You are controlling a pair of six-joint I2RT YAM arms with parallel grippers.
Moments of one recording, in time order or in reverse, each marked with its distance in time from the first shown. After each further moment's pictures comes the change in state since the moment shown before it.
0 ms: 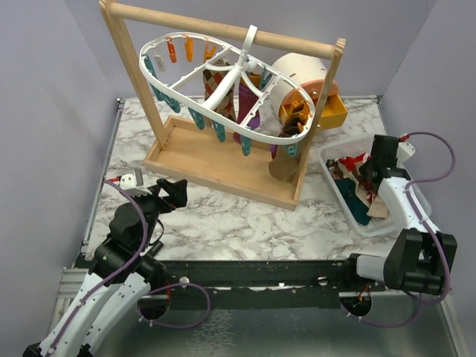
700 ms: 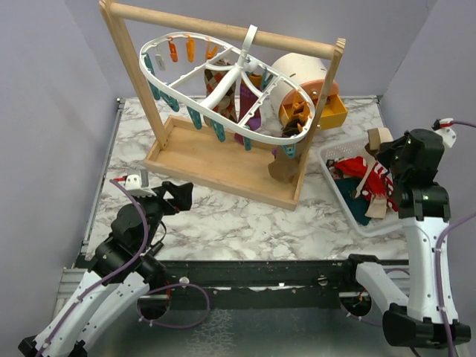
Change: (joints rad) left arm -0.074 0.006 0.000 0.000 0.000 -0.002; right arm 0.060 -0.396 0.282 -0.269 -0.076 0.017
